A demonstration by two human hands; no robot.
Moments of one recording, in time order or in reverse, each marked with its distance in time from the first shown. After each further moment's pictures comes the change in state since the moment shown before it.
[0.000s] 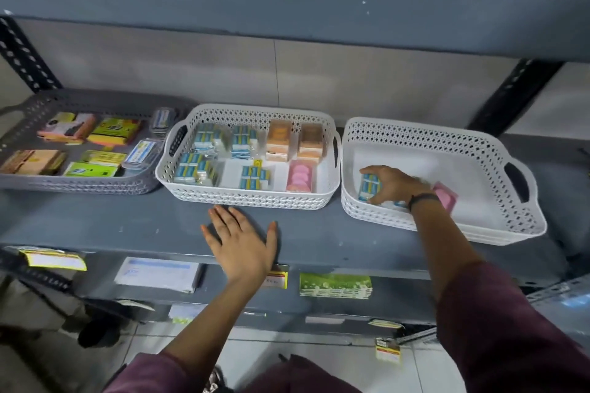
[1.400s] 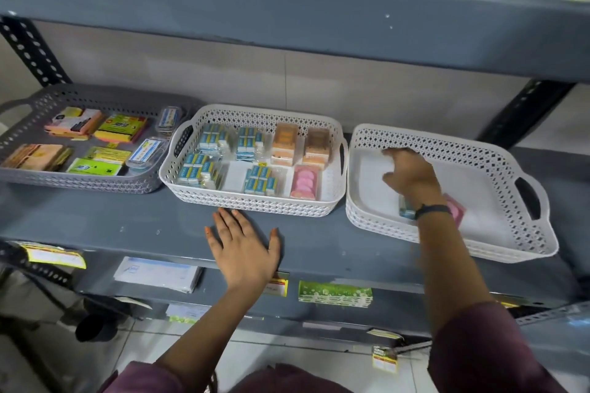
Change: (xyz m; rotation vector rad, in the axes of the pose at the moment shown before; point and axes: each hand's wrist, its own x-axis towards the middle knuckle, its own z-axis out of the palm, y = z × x) left_hand 0.001 0.000 0.003 -0.009 0.034 0.019; right_hand -0.016 -0.025 -0.026 -0.102 0.417 0.113
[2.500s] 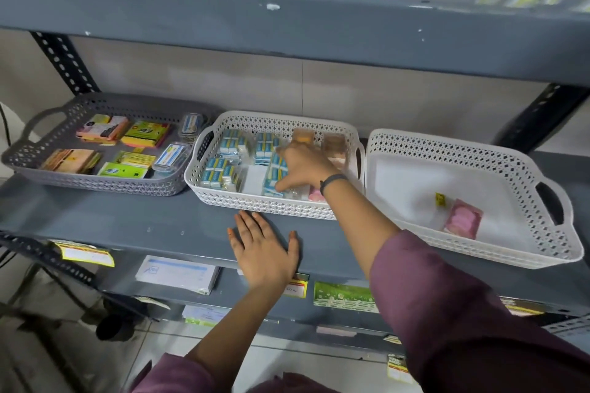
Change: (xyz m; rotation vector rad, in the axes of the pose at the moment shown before) left_hand -0.002 0.000 -0.006 -0.038 -0.005 -0.008; right_hand 0.006 -0.182 0.036 -0.089 -0.244 -0.529
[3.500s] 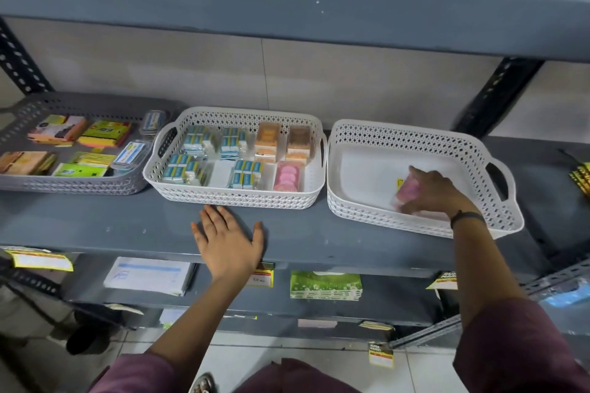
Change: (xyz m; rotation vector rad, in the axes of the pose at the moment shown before) left_hand 0.000 -0.001 0.004 0.031 0.001 0.002; right_hand -0.170 0.227 0.016 0.180 -0.027 0.666
